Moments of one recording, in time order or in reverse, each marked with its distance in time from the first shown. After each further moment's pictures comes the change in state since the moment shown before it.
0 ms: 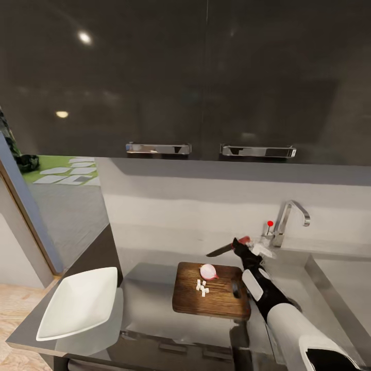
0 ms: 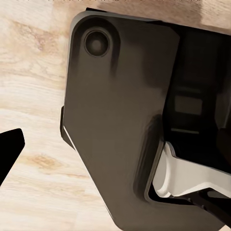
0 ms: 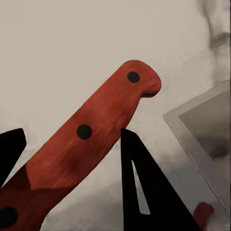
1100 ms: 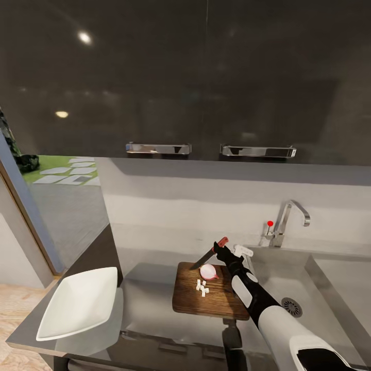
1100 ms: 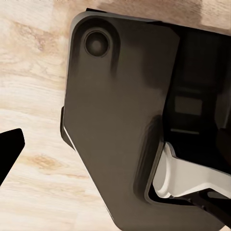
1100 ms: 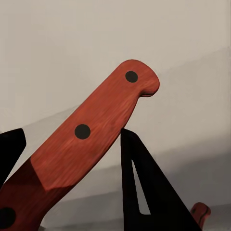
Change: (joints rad) left arm 0.000 0.000 0.000 -0.001 0.000 -0.001 0.000; right arm 0.000 0.044 0.096 0.066 0.028 0.007 0.171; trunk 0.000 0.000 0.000
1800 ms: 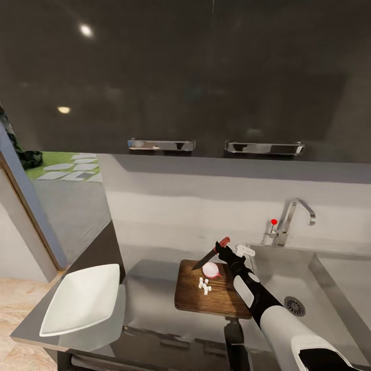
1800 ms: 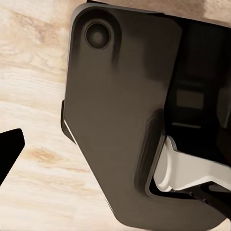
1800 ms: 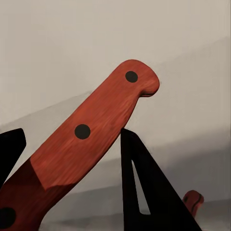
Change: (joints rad) left arm 0.000 0.000 0.000 0.000 0.000 0.001 0.000; right arm 0.000 -0.012 -0.001 0.000 0.003 -0.002 0.000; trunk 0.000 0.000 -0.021
